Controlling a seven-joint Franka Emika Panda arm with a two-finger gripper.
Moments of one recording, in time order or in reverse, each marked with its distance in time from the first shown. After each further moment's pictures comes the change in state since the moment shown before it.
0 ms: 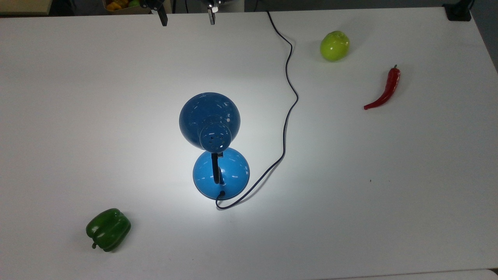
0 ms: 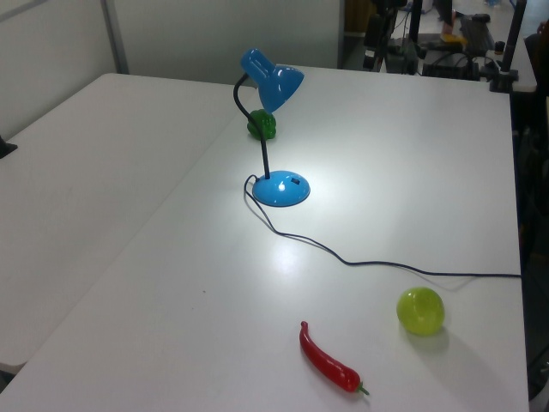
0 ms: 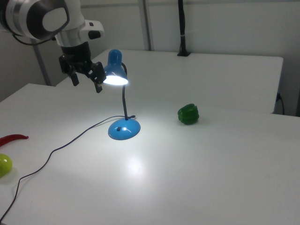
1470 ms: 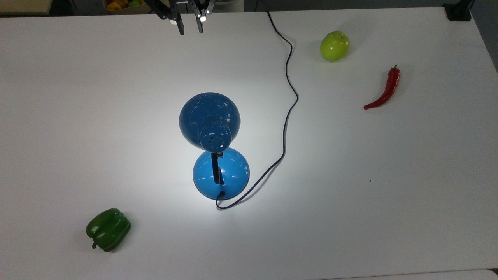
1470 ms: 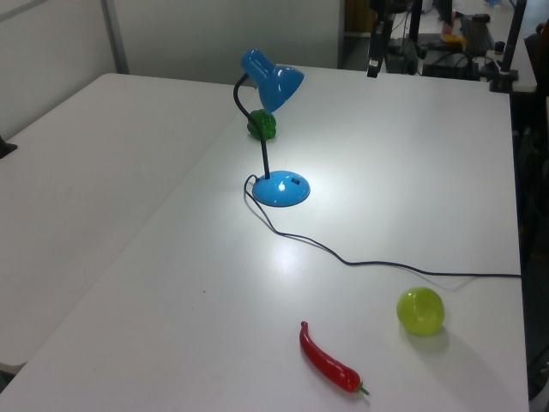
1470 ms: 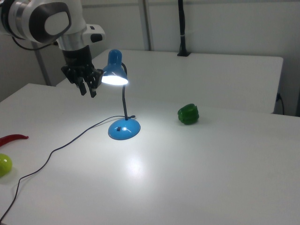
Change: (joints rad) arm 0.001 0.006 0.000 -0.017 0.000 0.000 -0.108
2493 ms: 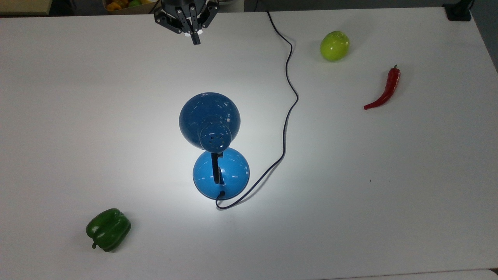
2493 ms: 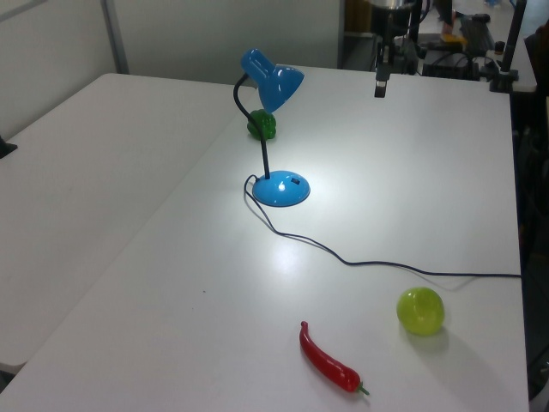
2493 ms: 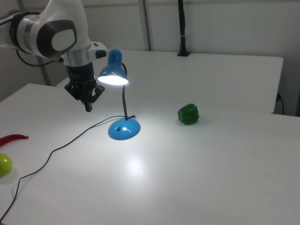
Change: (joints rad) arm 0.002 0.011 0.001 -0.095 0.001 0.029 -0.128
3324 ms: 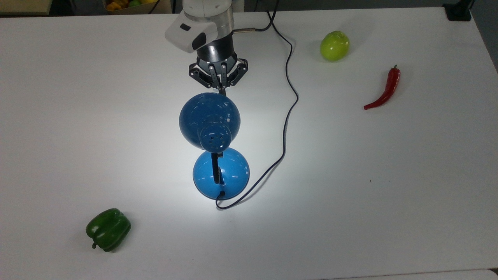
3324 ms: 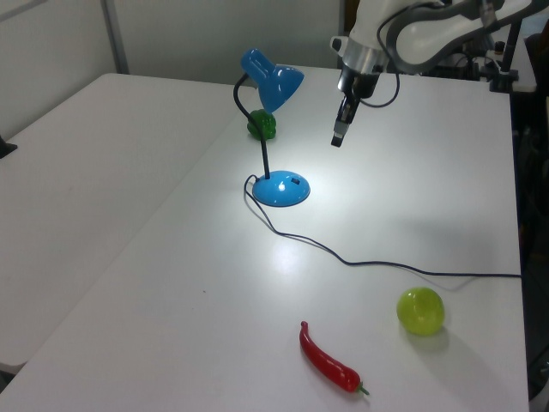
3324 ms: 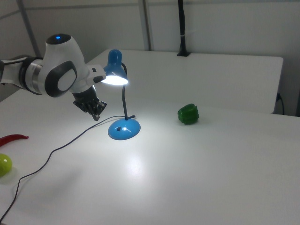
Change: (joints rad) arm 0.024 0.098 0.085 -0.206 0.001 0.548 0.198
